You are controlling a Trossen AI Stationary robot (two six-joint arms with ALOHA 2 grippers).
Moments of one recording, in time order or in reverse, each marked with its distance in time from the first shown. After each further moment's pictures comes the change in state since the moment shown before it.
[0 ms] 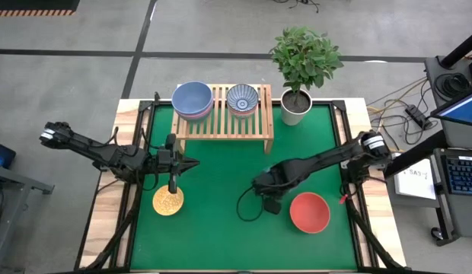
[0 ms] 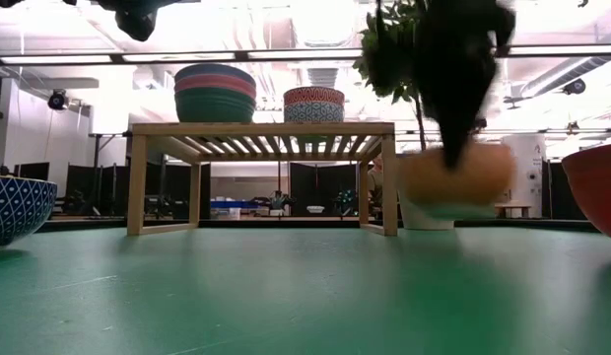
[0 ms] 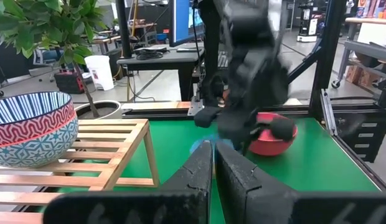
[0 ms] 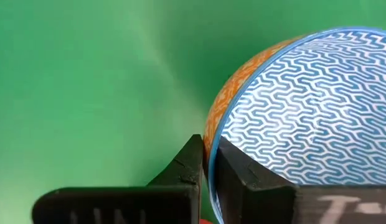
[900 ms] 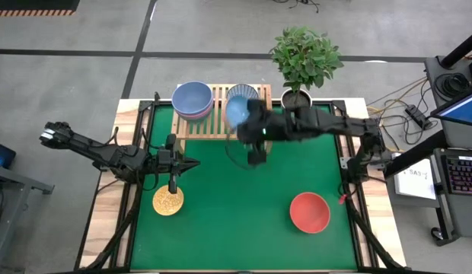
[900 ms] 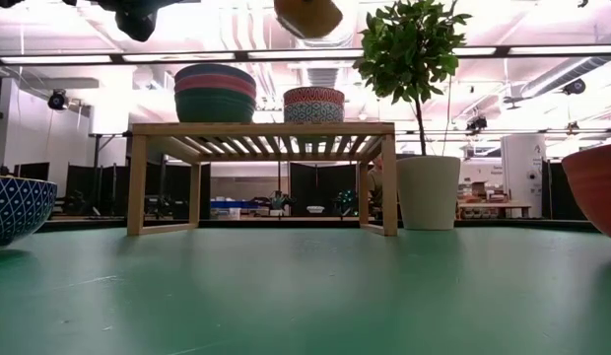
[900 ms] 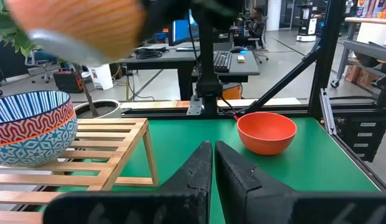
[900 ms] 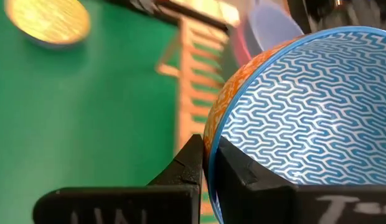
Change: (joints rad) left arm 0.000 0.001 0.000 -0.003 0.002 -0.003; right arm -0.206 0.008 0.750 -0.031 0.347 -0.931
